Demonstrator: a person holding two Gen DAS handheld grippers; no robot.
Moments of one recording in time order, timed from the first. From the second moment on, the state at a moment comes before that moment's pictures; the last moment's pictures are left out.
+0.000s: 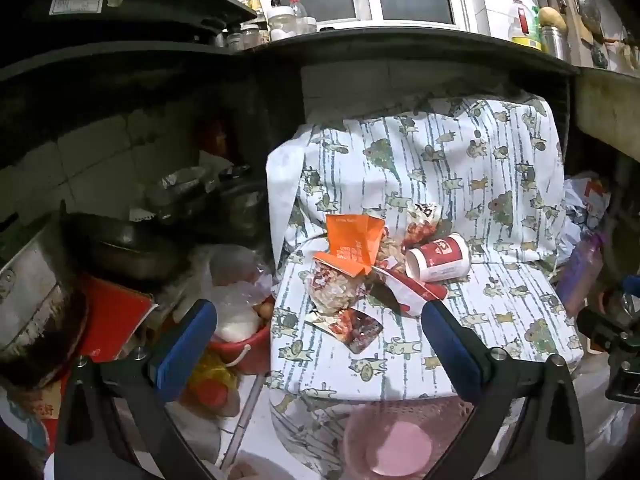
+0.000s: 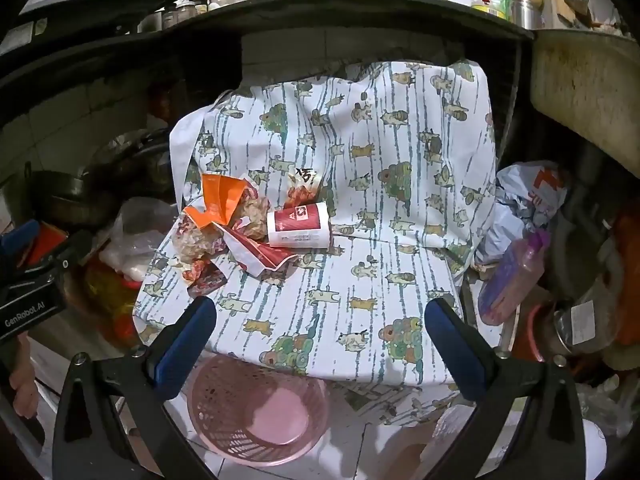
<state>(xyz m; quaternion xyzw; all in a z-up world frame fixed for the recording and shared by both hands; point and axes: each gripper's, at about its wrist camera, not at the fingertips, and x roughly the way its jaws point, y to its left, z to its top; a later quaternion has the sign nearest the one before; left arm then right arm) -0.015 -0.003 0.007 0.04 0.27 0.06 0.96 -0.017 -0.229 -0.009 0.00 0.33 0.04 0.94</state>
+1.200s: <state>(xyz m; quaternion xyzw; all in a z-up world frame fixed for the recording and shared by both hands) -0.026 0.008 0.023 0.02 0.23 0.09 0.97 -0.017 -0.229 -0.006 -0.01 0.35 0.05 0.93</state>
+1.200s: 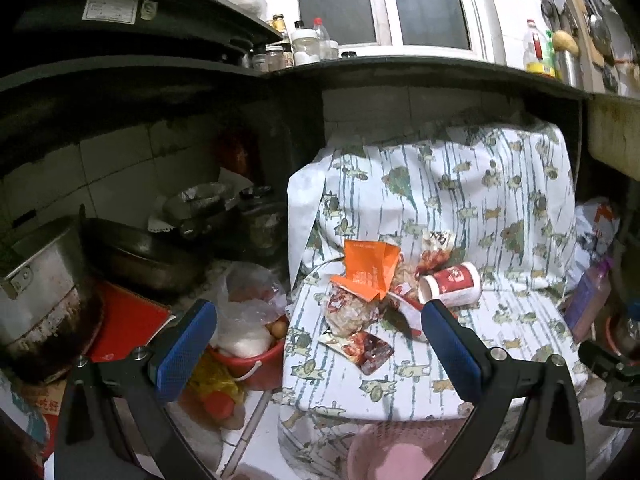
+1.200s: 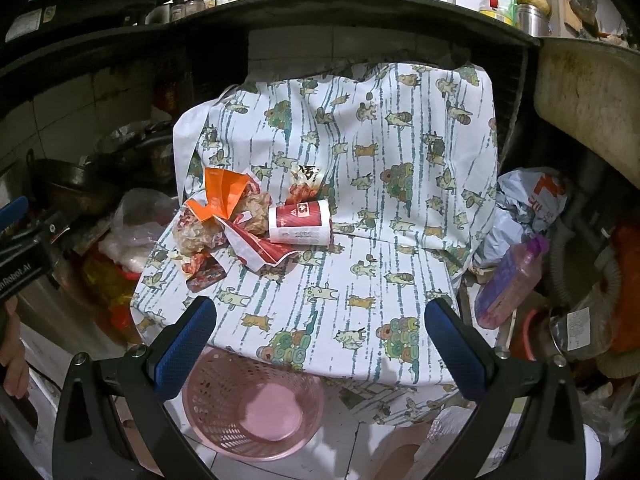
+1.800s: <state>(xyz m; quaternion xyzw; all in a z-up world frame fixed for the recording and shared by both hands) 0.020 -0.010 0.015 0.04 0.35 -0.01 0.94 0.012 -0.238 0.013 0.00 0.35 0.07 0.93</state>
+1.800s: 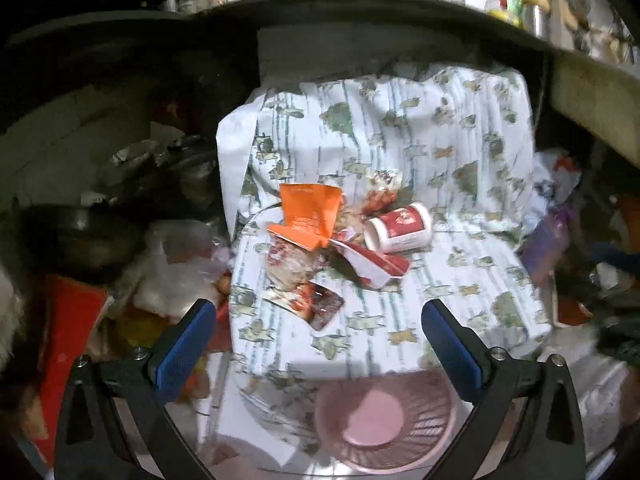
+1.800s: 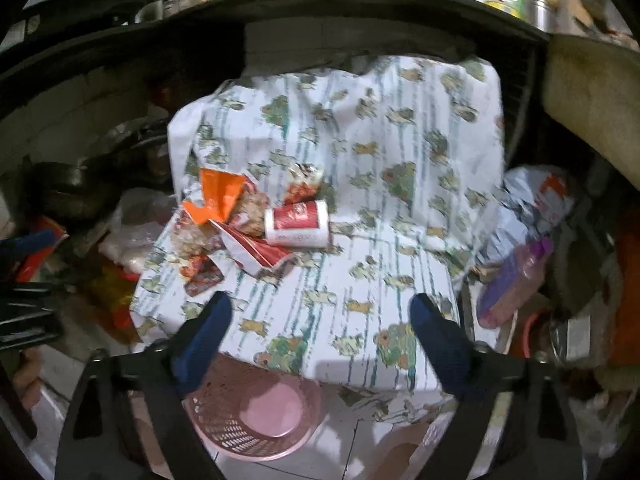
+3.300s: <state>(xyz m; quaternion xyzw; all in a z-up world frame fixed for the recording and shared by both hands) 0.296 0.084 -0.058 -0.21 0.48 -0.02 0.85 0.216 -0.100 -0.131 -0.16 0.48 0.16 0.85</state>
